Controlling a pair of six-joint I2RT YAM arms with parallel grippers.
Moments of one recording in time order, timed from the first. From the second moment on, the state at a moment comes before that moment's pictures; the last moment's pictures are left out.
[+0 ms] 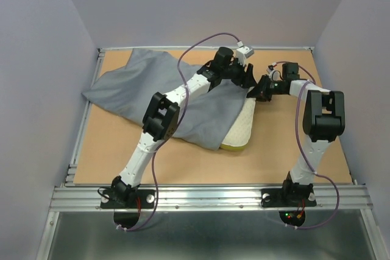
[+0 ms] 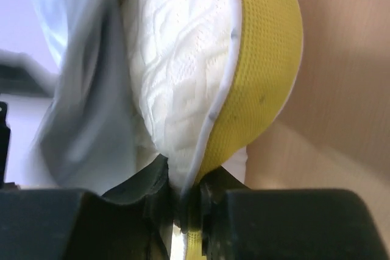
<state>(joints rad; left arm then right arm) -0.71 2.48 2.23 -0.09 0.56 -0.25 -0.07 1.98 1.29 -0.31 -0.92 0.42</state>
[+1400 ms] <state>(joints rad) -0.87 1.15 0.74 -0.19 -0.06 -0.08 0.16 1.66 0.94 0.29 -1.00 1.10</state>
